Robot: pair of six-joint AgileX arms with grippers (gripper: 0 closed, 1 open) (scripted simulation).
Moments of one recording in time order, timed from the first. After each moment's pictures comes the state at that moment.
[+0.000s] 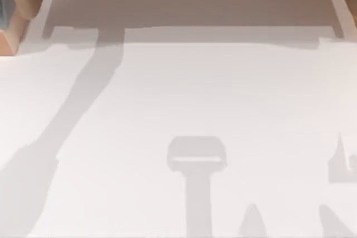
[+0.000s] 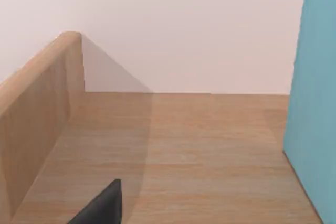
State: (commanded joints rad) left arm -0.41 1.55 1.64 -0.07 -0.38 0.01; right arm 0.00 0.00 0.00 0.00 0.00 0.00
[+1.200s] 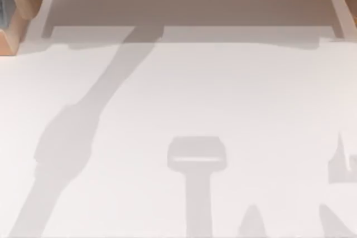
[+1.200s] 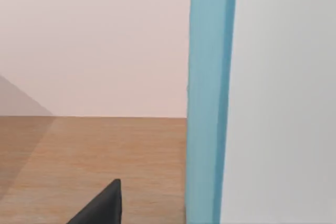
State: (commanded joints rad) left arm -0.51 2.04 2.19 -0.13 -0.47 0.01; right arm 0.00 0.00 0.00 0.00 0.00 0.00
